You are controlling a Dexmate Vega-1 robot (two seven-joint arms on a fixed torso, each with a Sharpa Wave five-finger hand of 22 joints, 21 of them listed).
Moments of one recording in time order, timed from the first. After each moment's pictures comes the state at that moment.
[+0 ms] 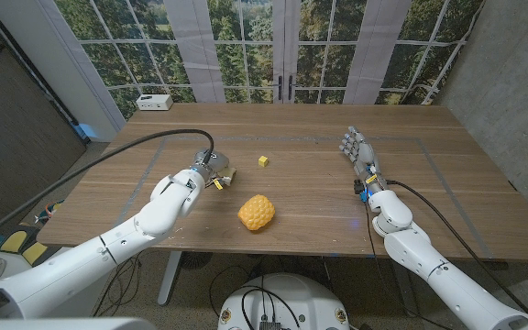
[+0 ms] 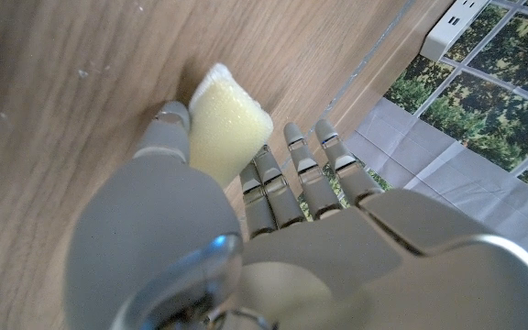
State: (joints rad) left arm 0.92 0.87 0.66 -1.98 1.30 0.46 -0.39; left_hand 0.83 -0.02 0.28 -0.14 0.26 0.59 -0.09 0.30 0.19 0.66 -0.18 0.35 0.24 0.55 -0.05 0.24 0.18 0.31 0.07 0.42 0.19; right arm -1.02 -0.46 -0.38 -1.42 0.55 0.43 -0.13; right_hand 0.19 0.10 0.34 -0.04 0.19 0.06 -0.07 0.19 0.18 0.10 0.10 0.21 0.20 0.11 0.10 0.24 0.22 0.19 0.13 0.21 0.18
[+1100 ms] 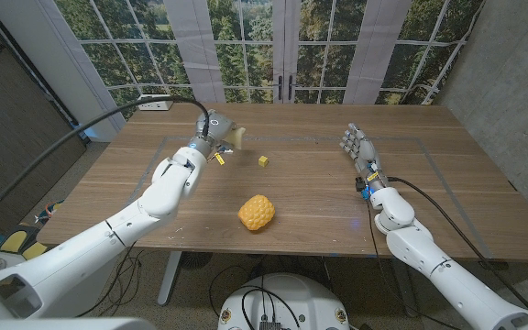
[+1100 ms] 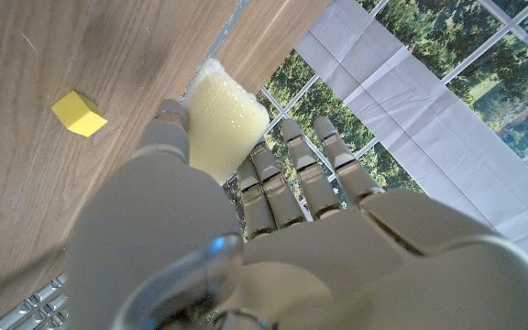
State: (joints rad) left arm 0.83 0.82 0.64 -1.97 1.26 0.48 -0.13; left_hand 0.85 -0.01 0.29 -0.13 0.26 0.65 -0.10 0.31 0.19 0.71 -0.18 0.34 0.24 0.60 -0.05 0.23 0.18 0.32 0.08 0.43 0.19; right arm -1.01 -0.48 -0.38 -1.43 0.55 0.43 -0.11; right_hand 0.18 0.10 0.34 -0.04 0.19 0.07 -0.07 0.19 0.18 0.11 0.11 0.21 0.20 0.11 0.10 0.24 0.22 0.19 0.13 0.21 0.18
